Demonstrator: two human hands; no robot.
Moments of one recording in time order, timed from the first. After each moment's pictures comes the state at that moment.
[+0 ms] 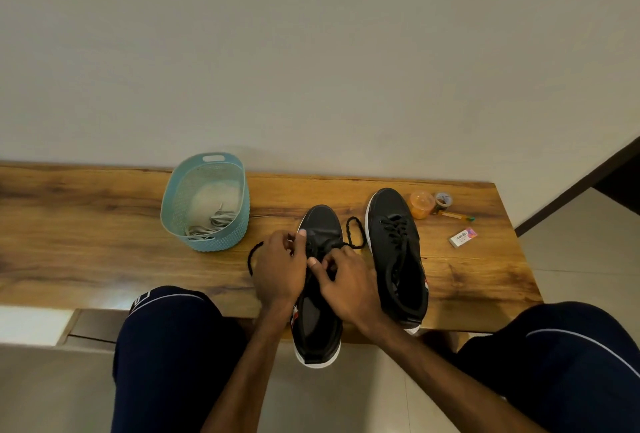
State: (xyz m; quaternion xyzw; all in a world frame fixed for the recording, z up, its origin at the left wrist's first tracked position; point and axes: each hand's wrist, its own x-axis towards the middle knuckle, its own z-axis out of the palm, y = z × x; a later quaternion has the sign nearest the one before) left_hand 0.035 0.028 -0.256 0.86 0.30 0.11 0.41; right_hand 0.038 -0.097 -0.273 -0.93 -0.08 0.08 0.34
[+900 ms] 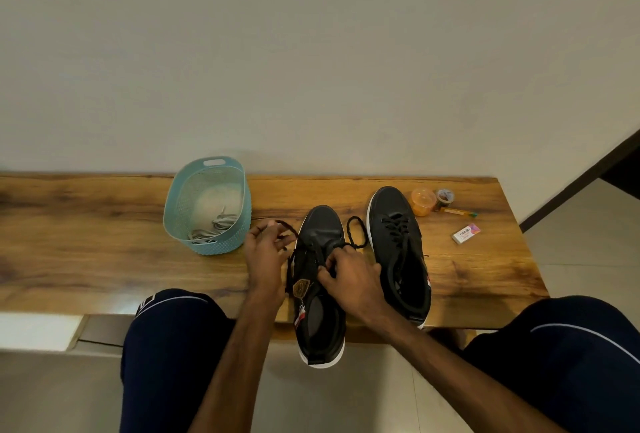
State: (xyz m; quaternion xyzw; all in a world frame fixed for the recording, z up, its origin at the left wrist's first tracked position) left_hand 0.048 0.045 -0.239 0.52 0.34 0.14 0.77; right_hand 0.051 -0.100 -0.271 -0.95 -0.10 0.12 0.28
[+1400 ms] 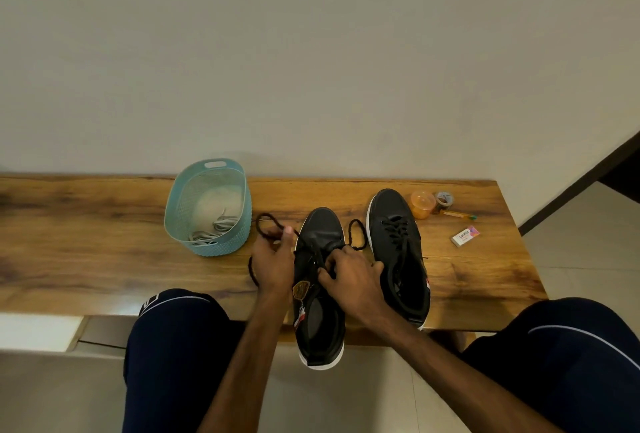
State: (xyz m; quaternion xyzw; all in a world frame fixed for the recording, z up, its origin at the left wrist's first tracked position) left_hand 0.046 0.033 -0.246 0.66 0.33 0.15 0.66; right_hand 0.050 -0.100 -0.270 -0.95 -0.12 0.10 0.25
